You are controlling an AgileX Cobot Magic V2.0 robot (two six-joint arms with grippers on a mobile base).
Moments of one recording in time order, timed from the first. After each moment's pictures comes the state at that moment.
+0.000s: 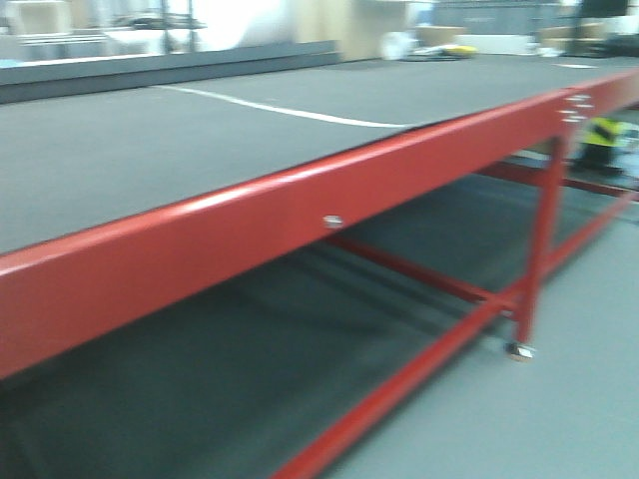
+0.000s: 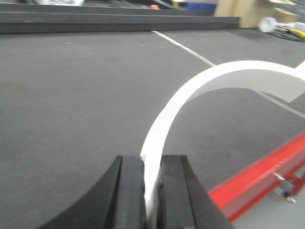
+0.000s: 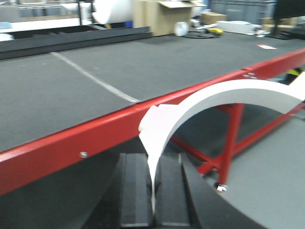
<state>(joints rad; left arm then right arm) 0.21 0.51 -0.62 -0.12 0.39 -0.03 -0.05 0.32 -0.57 0.22 0.43 -0.17</state>
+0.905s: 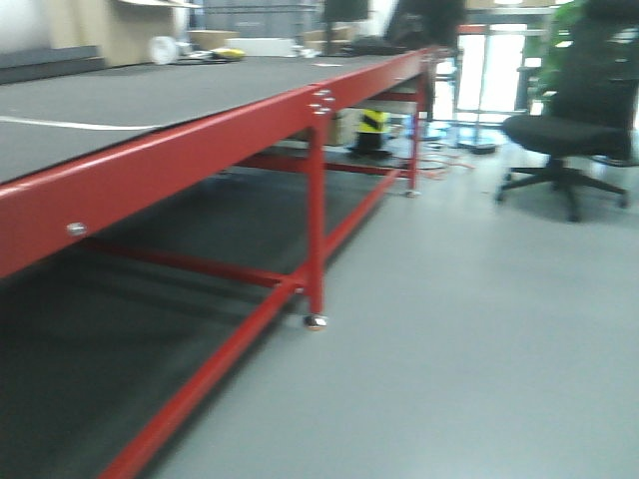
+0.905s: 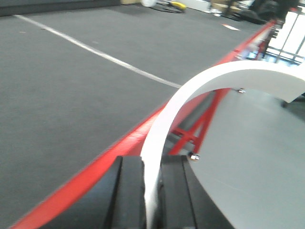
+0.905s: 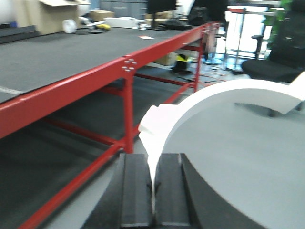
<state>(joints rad) 0.21 0.51 -0.62 -0.12 0.39 -0.03 -0.05 0.32 -0.57 0.22 0.43 -0.17</state>
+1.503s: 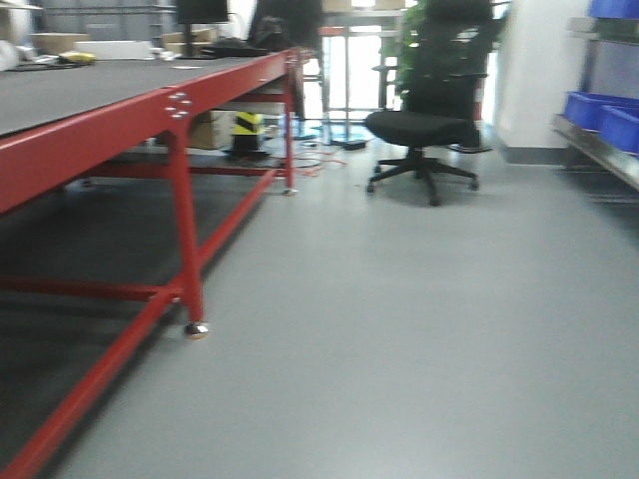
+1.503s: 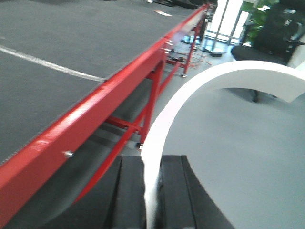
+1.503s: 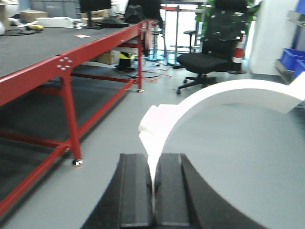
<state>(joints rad) 0.21 0.51 -0.62 -0.12 0.40 -0.03 -0.05 0.32 -0.57 0.22 0.43 -0.17</state>
